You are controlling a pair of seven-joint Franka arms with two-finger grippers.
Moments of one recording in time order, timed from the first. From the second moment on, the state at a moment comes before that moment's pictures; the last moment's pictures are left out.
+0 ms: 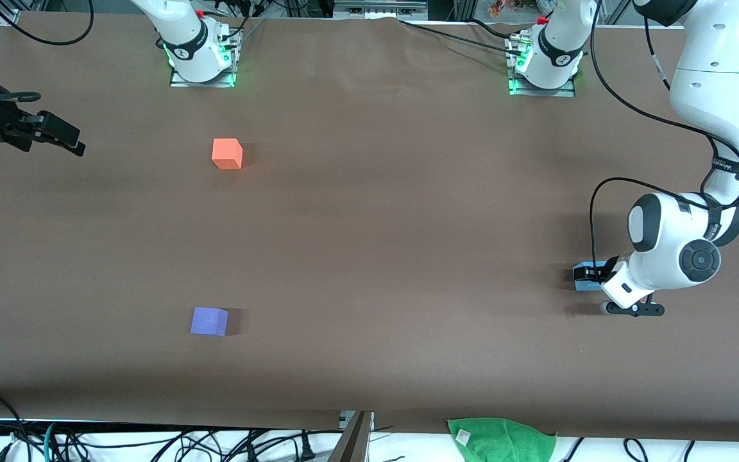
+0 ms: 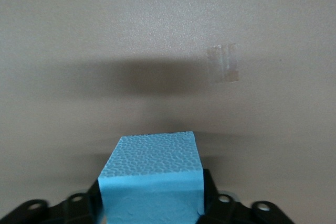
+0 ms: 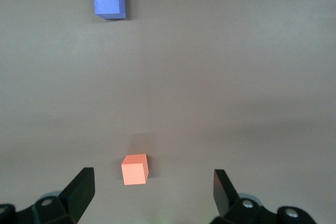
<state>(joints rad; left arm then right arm) 0.16 0.70 -0.12 -1.65 0.09 2.22 0.03 -0.04 -0.03 0.05 -1.65 0.03 1.58 0.10</state>
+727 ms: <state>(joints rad) 0.14 0.65 -0.25 -1.59 0.09 2.08 -0.02 -0.04 -0.03 0.05 -1.65 0.03 1.57 0.10</state>
